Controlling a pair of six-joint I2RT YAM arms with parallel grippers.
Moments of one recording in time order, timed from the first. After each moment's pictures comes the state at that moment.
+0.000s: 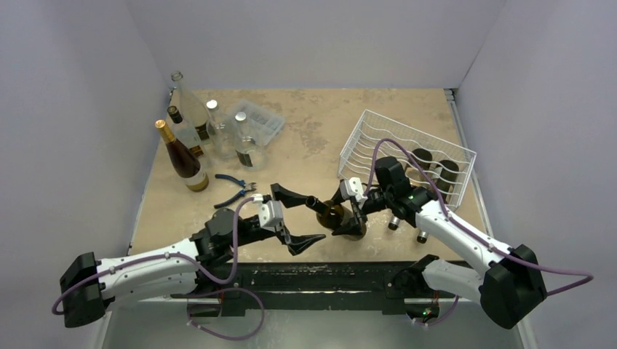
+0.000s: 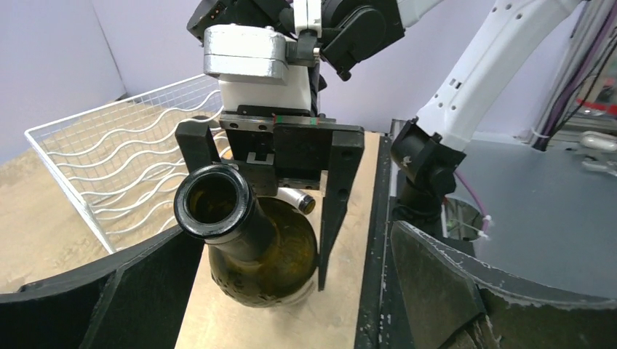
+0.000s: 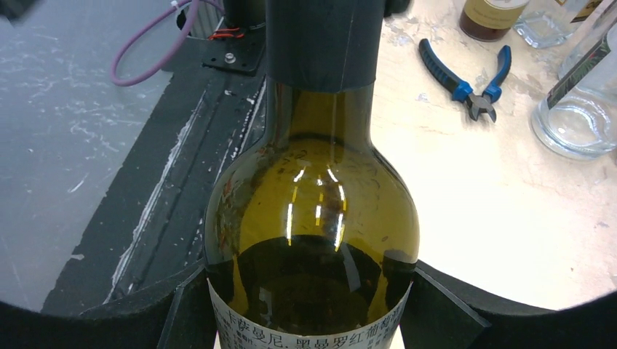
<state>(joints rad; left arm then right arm) -1.08 0.74 0.37 0.57 0.23 -0.06 0.55 1.09 0.68 -0.29 -1.05 -0.70</state>
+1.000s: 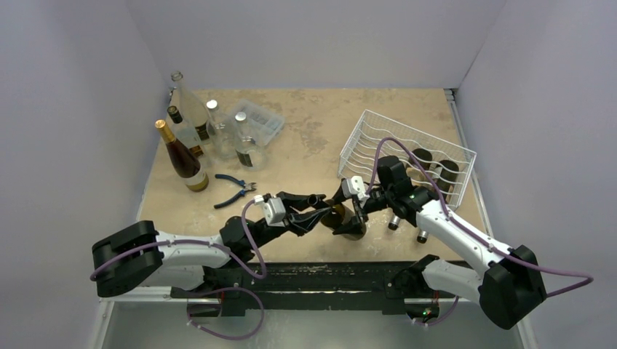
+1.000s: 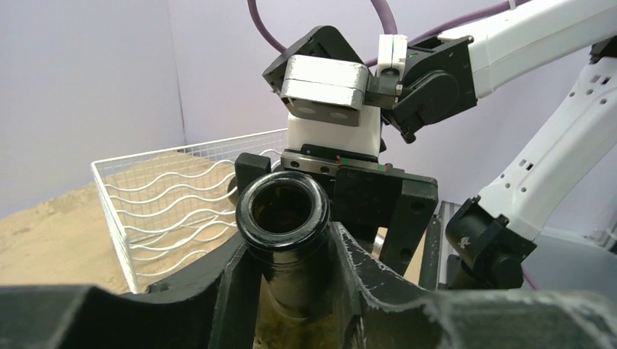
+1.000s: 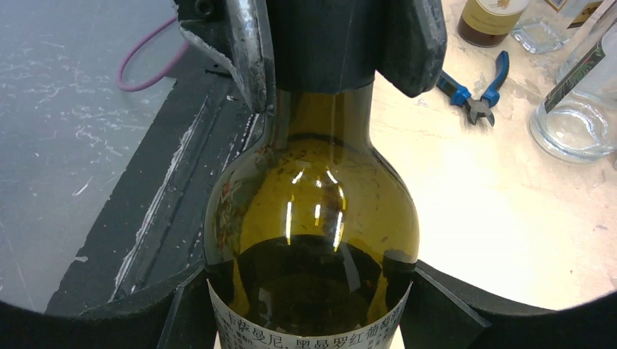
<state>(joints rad) -1.13 1.20 0.27 1.35 0.01 -0.05 0.53 1.09 0.68 -0.28 -1.09 -0.69</state>
